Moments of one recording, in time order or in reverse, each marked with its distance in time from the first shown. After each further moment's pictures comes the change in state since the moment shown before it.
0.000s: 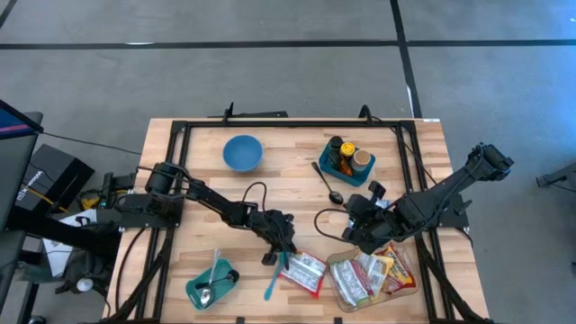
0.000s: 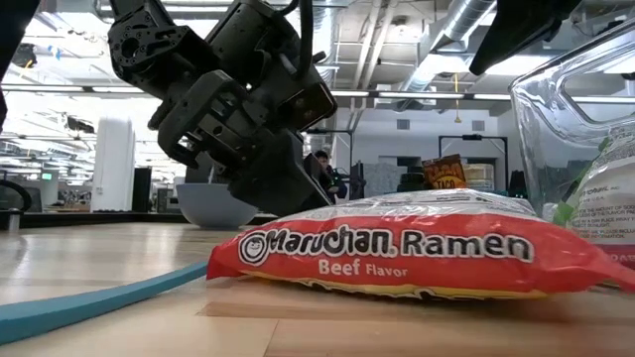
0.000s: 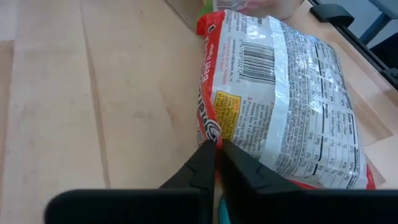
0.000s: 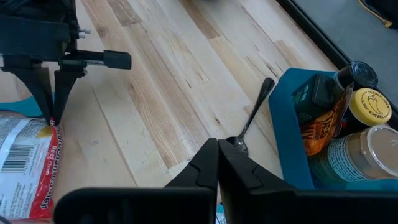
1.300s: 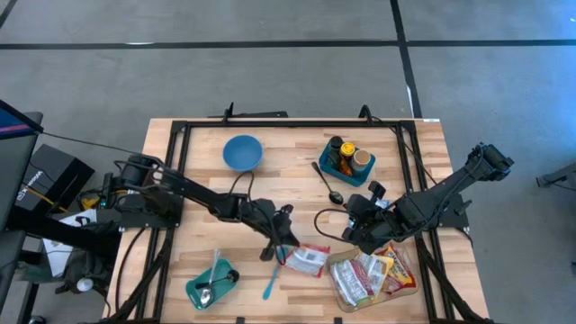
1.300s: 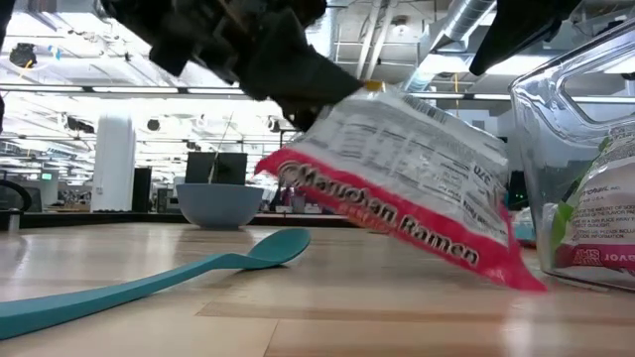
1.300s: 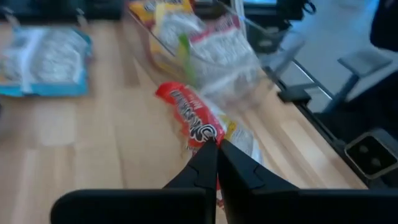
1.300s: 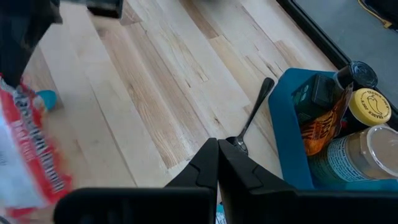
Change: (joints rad) left arm 0.004 -0.234 -0.002 -0.045 -0.031 -0.007; right arm 0.000 0.001 0.000 0.000 0.001 0.001
